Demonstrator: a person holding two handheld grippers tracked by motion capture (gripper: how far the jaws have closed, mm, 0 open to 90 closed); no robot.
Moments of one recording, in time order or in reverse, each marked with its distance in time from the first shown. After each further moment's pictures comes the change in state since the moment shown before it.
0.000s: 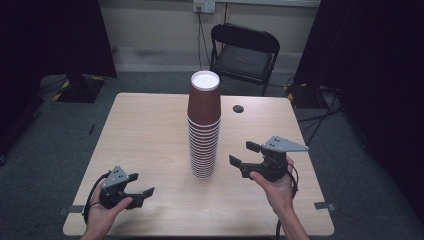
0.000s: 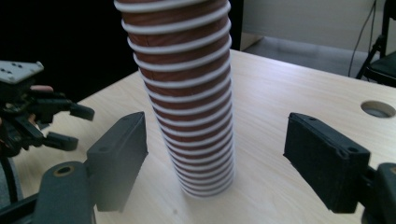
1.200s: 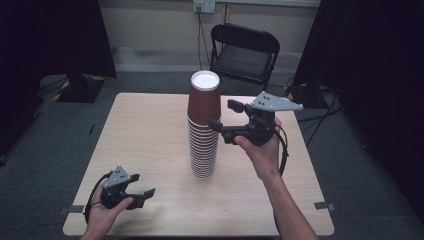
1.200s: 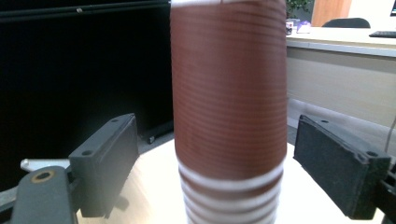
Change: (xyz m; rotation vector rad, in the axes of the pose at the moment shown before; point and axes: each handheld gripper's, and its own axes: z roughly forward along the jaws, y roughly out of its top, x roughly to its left) left arm -0.001 0.000 0.003 0.019 -0.008 0.006; right arm 0.027 0.110 0.020 -0.184 0.137 -0.088
